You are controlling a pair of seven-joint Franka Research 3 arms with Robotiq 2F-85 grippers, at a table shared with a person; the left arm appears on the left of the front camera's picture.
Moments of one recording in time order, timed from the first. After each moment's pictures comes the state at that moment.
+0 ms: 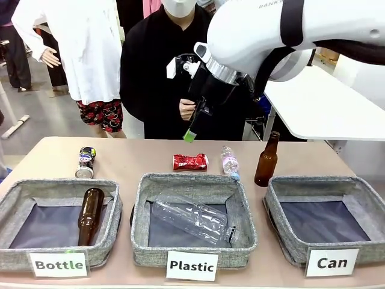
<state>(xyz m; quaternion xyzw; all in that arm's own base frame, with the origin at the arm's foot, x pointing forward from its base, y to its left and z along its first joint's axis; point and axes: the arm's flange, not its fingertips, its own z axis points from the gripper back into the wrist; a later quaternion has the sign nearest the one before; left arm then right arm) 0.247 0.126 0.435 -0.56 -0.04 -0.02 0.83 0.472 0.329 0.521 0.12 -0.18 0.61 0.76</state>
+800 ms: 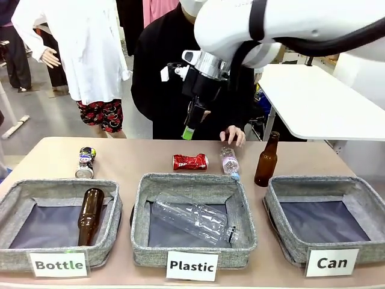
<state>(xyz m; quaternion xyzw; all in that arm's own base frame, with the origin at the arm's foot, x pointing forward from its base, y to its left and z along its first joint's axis) 0.247 0.126 0.434 -0.56 -0.04 -0.02 0.83 0.555 0.350 0.488 0.15 -0.06 0.65 0.74</state>
